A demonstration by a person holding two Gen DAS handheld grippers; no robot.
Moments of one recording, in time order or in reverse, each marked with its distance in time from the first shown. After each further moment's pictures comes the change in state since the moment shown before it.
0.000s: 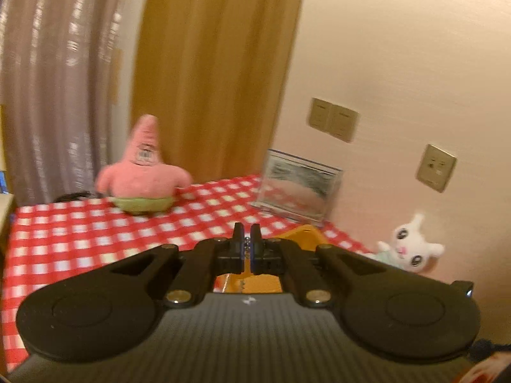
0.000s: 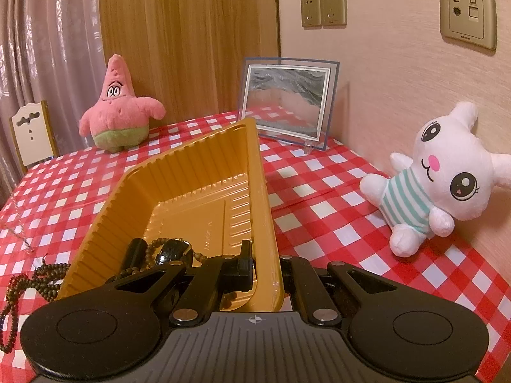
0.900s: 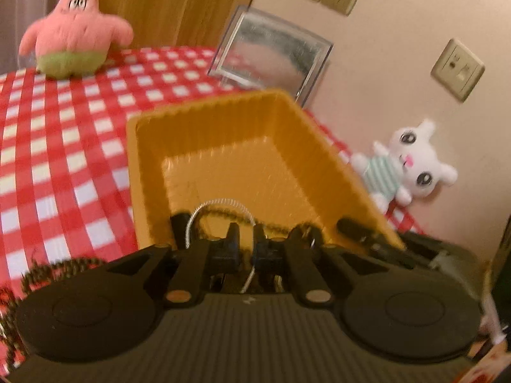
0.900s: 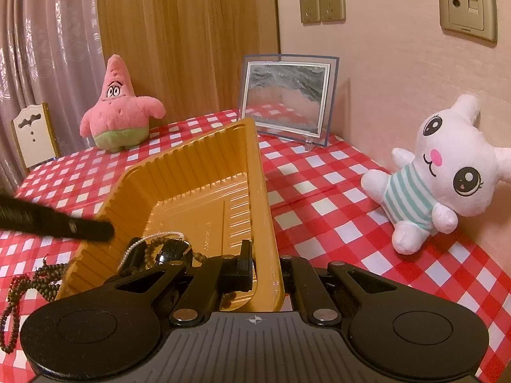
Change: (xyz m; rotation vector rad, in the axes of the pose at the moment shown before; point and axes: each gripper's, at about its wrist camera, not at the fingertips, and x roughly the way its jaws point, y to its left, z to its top) left arm 0.149 -0.038 -0.117 -0.109 0.383 -0.103; right arm 0.002 -0.004 -0.001 0.014 0.007 0.012
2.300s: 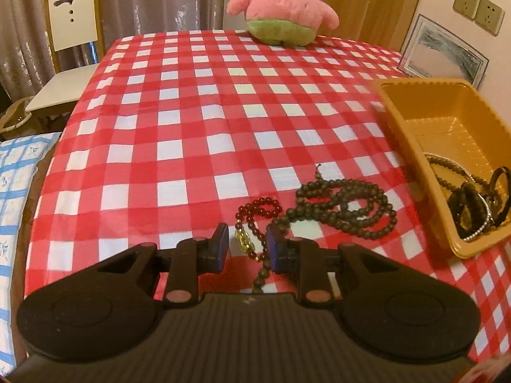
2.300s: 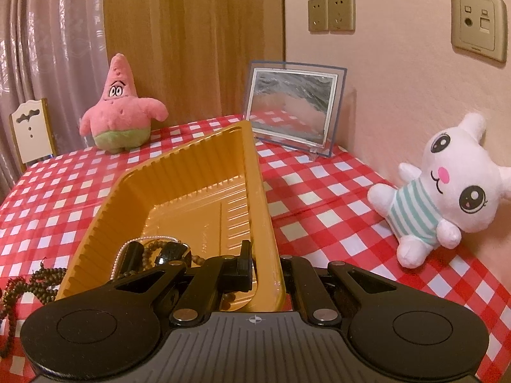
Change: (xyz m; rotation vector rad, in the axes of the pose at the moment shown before) left arm -0.091 0.160 -0.083 -0.176 -0.022 0.469; right arm 0.006 0.013 0.007 -0.035 -0.019 -0.021
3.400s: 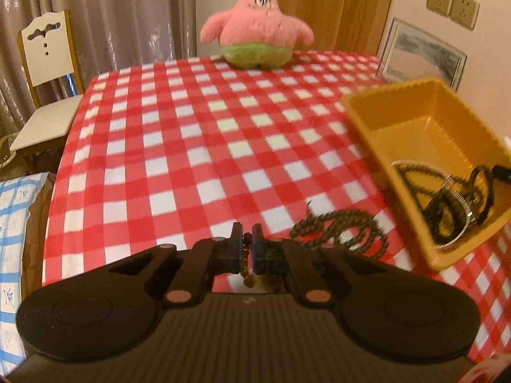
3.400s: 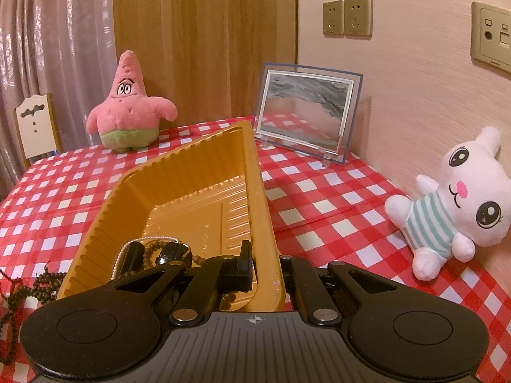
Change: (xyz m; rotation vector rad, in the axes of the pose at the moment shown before) left arm -0.014 0.000 0.034 0.109 -0.060 -0.058; right arm 0.011 0.015 0.006 -0.030 -0.003 0.014
